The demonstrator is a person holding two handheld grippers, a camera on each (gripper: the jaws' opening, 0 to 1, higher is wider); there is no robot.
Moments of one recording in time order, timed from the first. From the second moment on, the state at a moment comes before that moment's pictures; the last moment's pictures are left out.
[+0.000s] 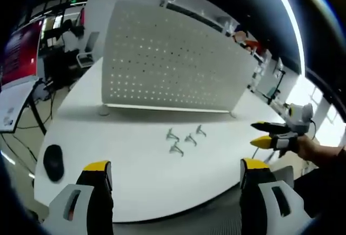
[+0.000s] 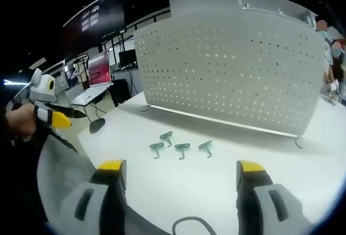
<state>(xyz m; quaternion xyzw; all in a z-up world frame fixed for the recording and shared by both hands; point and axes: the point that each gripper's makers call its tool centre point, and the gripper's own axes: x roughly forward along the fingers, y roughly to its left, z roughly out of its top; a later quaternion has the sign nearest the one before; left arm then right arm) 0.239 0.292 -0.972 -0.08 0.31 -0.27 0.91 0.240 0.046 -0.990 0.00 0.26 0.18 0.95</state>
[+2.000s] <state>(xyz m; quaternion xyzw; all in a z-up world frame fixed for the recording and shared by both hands) 0.248 0.292 -1.001 -0.07 0.36 -0.27 0.89 0.328 0.093 -1.074 -0.09 0.30 0.28 0.91</state>
